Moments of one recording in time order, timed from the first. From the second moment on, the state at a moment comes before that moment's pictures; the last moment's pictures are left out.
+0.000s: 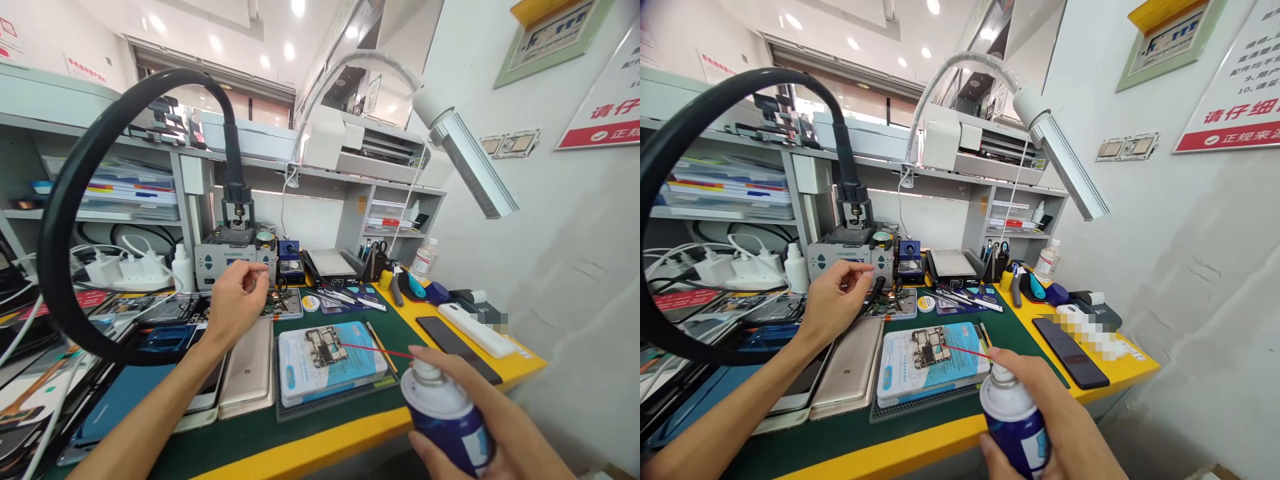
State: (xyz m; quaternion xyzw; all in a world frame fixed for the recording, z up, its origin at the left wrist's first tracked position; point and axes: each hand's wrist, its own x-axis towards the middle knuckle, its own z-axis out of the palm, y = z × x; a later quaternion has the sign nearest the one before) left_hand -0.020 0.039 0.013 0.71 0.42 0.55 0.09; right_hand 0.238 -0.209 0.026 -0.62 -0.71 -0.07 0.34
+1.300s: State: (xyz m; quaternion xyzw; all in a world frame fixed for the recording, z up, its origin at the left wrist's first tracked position) left_hand -0.034 0.051 0.017 0.67 0.35 0.66 -0.06; right_hand 0.203 -0.189 0.039 -0.62 -0.74 -0.04 0.27
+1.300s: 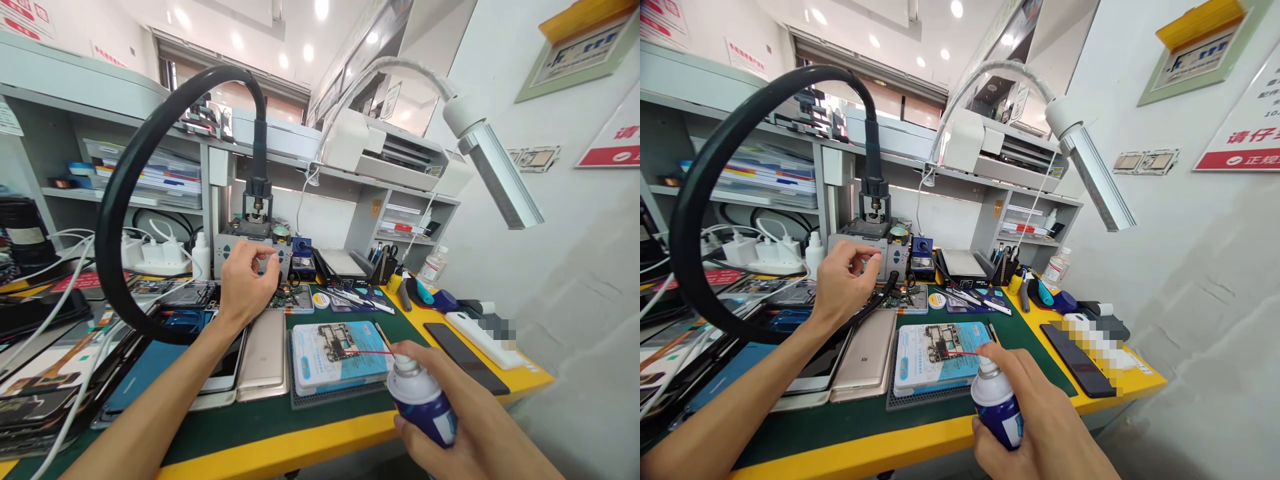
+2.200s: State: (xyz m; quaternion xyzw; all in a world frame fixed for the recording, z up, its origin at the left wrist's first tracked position) left_hand -0.036 0.050 0.019 0.66 0.36 0.65 -0.05; right_hand 0.197 -0.186 0.043 -0.65 -0.71 -0.01 0.27
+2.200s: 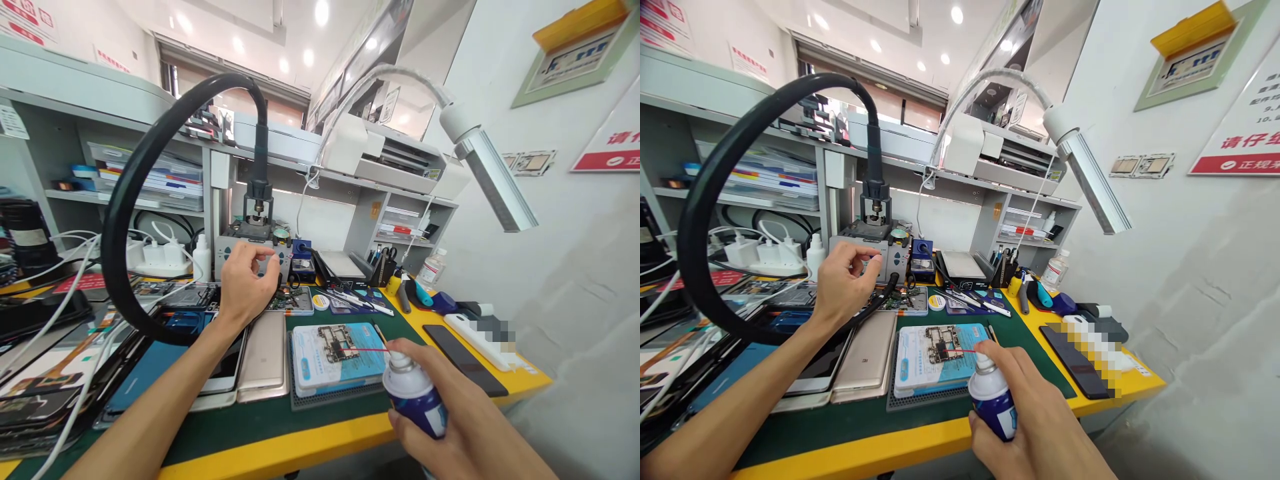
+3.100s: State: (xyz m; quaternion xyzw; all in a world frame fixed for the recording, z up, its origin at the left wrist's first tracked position) left_hand -0.036 0.050 0.019 0.67 0.37 0.65 -0.05; right_hand 0.191 -0.177 0.048 -0.68 -0.69 0.02 0.26
